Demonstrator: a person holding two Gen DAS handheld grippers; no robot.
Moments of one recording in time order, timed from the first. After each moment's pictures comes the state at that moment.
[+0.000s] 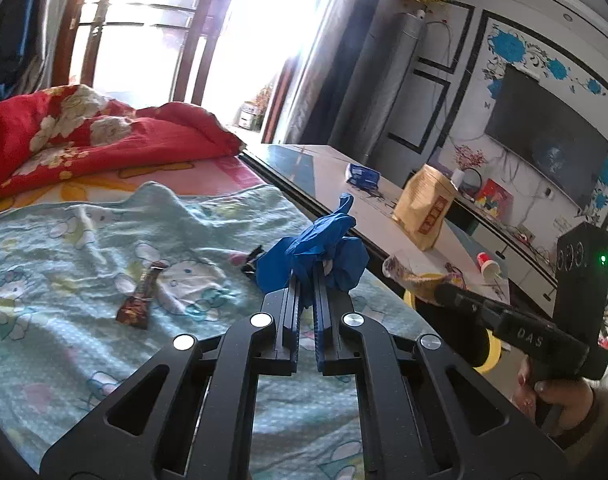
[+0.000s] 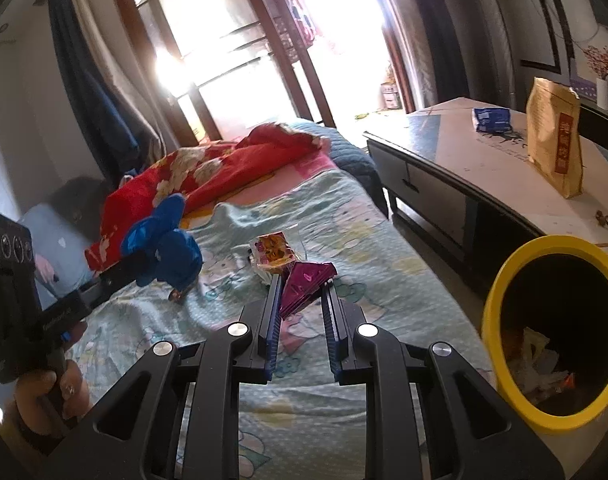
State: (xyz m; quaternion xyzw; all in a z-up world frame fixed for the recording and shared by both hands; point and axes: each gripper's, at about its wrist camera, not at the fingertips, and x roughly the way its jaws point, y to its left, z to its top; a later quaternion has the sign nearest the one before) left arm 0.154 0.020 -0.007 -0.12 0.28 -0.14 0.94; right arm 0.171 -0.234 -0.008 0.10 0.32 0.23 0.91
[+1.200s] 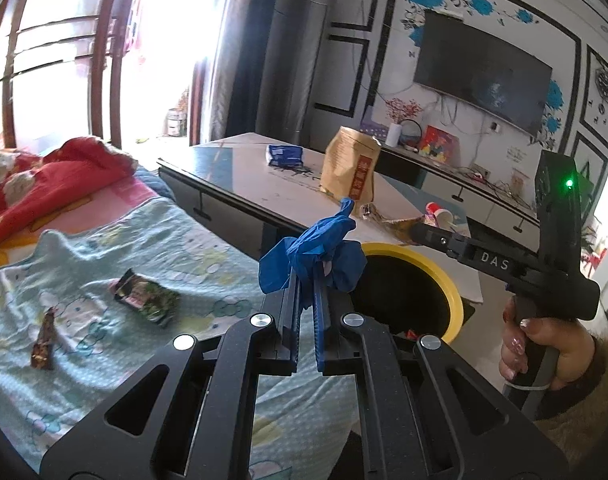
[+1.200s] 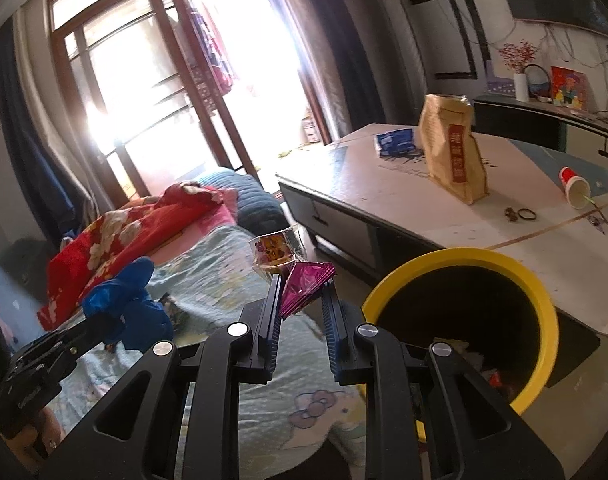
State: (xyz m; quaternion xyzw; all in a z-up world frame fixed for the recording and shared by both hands) left arm 0.162 -0.105 0.000 -0.01 0.28 -0.25 0.93; right arm 0.161 -0.352 0.000 0.15 0.28 0.09 0.95
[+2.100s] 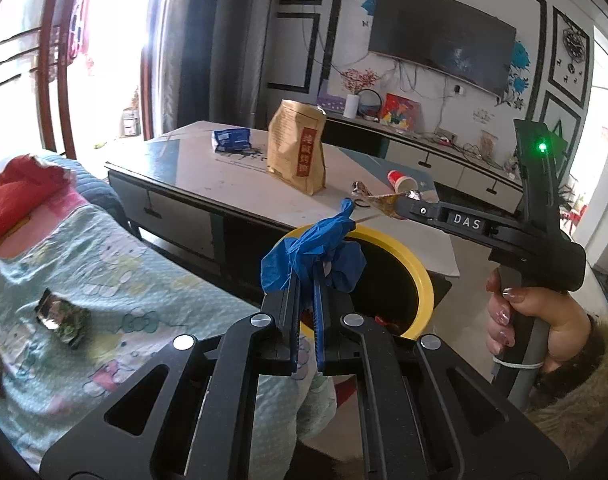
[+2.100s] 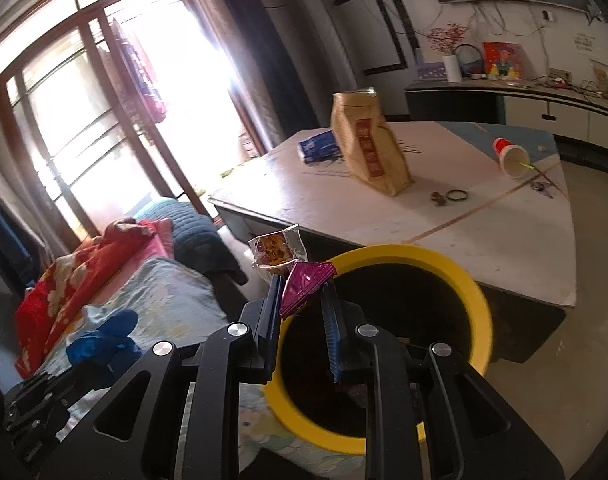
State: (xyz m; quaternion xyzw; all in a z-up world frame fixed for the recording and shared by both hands) left arm 0.174 -0.193 -0.023 0.03 0.30 -0.32 0.90; right arm 0.158 -0.435 -0.024 0.20 0.28 -0.02 0.94
